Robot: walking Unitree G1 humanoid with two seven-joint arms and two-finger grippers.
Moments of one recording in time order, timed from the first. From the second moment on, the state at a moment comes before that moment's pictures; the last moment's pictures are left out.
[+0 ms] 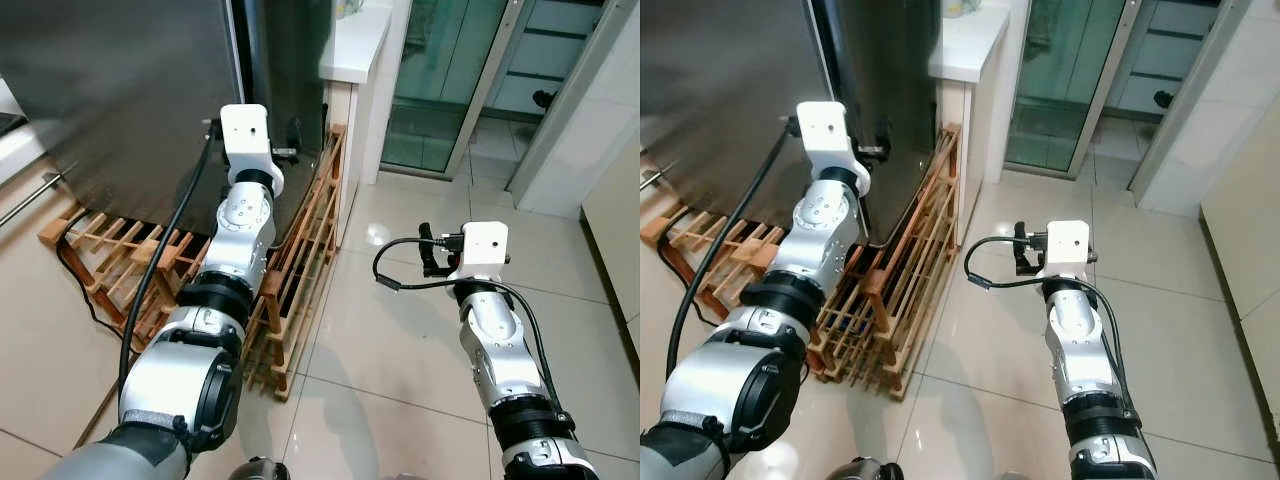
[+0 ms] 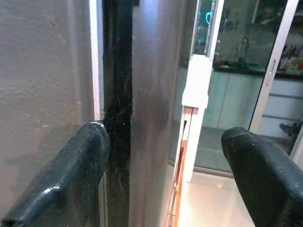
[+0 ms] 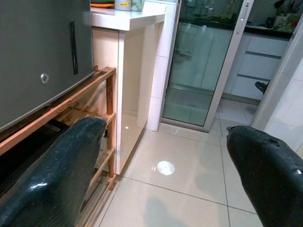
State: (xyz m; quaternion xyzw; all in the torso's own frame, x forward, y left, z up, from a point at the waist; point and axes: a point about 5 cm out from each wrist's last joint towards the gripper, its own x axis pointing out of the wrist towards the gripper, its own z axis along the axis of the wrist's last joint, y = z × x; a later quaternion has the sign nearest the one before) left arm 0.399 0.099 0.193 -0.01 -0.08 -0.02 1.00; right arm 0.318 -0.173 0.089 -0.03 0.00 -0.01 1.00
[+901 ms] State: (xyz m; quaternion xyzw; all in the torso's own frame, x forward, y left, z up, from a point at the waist) left arm 0.371 -0.013 0.244 -0.10 -0.15 -0.45 0.87; right arm 0.303 -0.147 0.082 -0.03 0.02 0.08 1.00
